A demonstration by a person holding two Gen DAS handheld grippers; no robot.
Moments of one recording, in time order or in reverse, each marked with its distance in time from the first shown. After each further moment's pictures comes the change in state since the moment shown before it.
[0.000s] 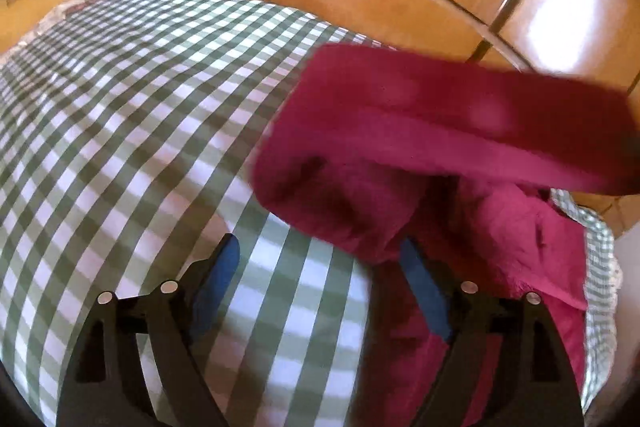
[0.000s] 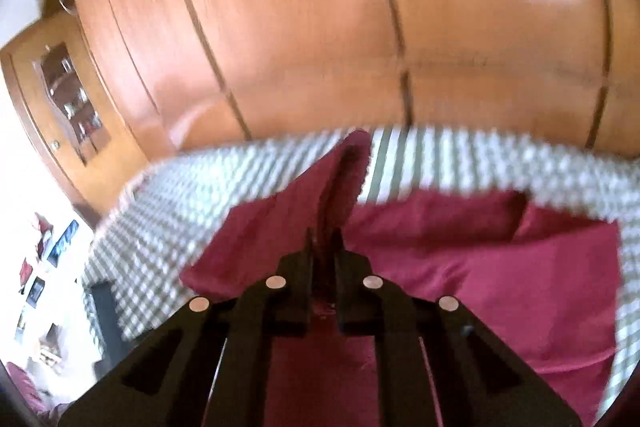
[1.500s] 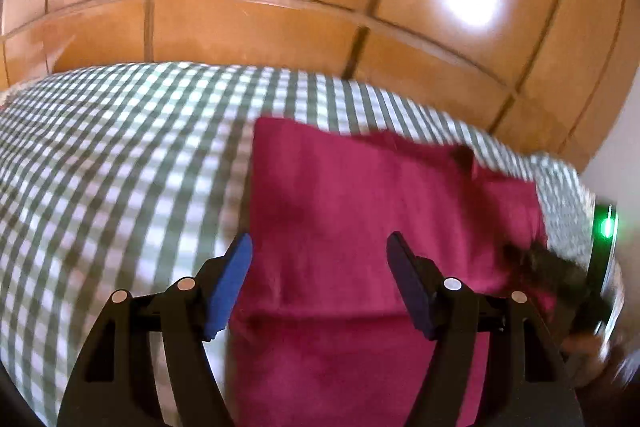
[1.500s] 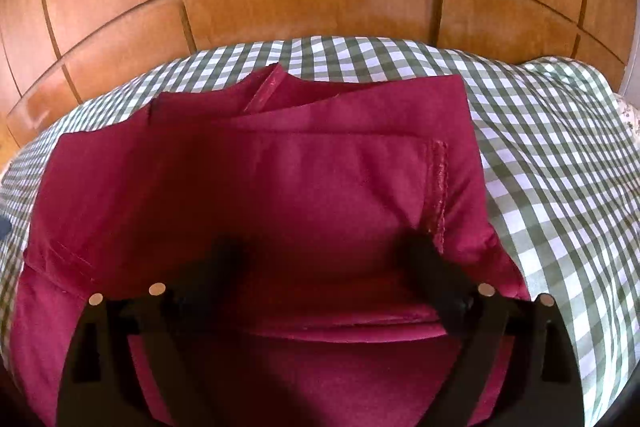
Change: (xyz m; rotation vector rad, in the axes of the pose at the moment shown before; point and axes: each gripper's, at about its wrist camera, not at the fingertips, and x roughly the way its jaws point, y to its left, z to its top) left arm -0.011 -0.093 0.009 0.252 -0.062 -0.177; right arm 0.031 -0.166 -0.118 0.110 0.164 -0.420
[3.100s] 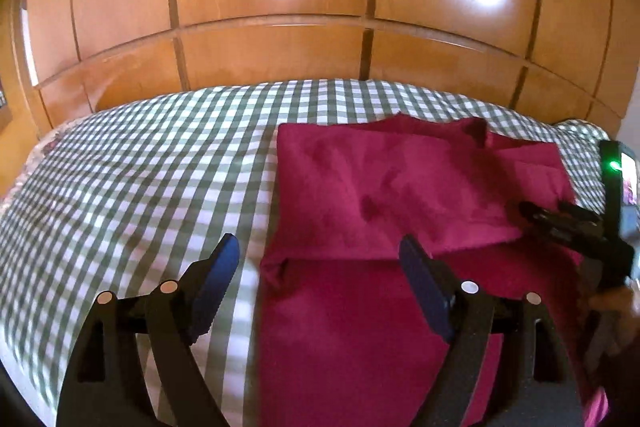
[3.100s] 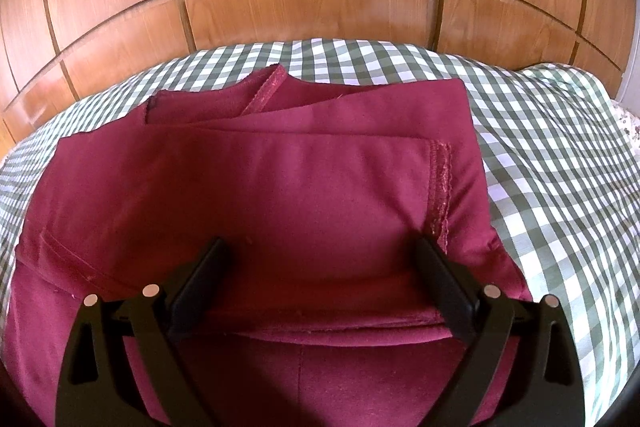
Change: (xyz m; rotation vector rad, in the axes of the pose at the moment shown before) left arm -0.042 -0.065 -0.034 0.143 -0.039 0.213; right arm 0.003 0.005 0.000 -0.020 -0.040 -0.024
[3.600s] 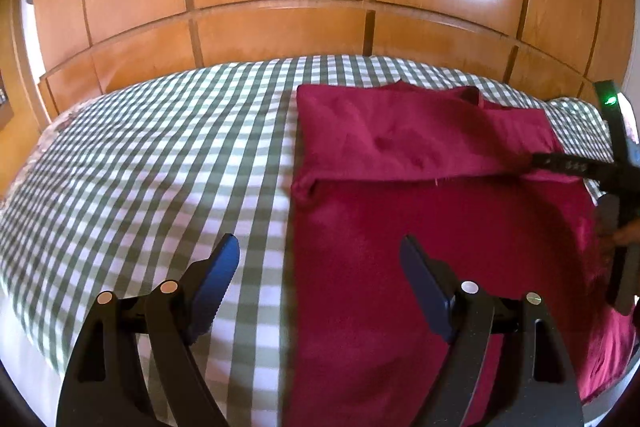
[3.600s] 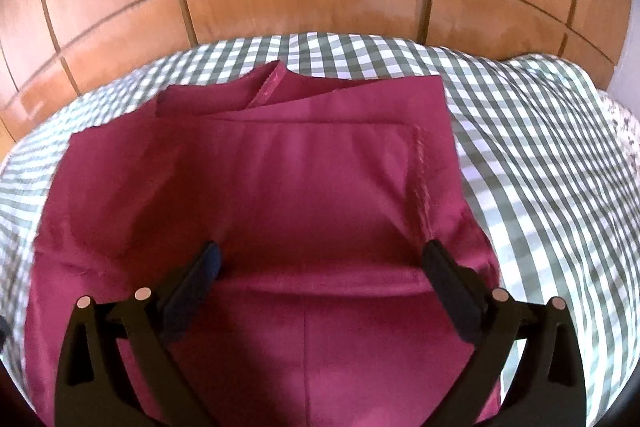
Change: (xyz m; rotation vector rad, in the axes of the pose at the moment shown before) left arm -0.036 0.020 -0.045 0.018 0.047 0.002; right arm -0.042 -0.005 -0.006 0.036 0.077 0.022
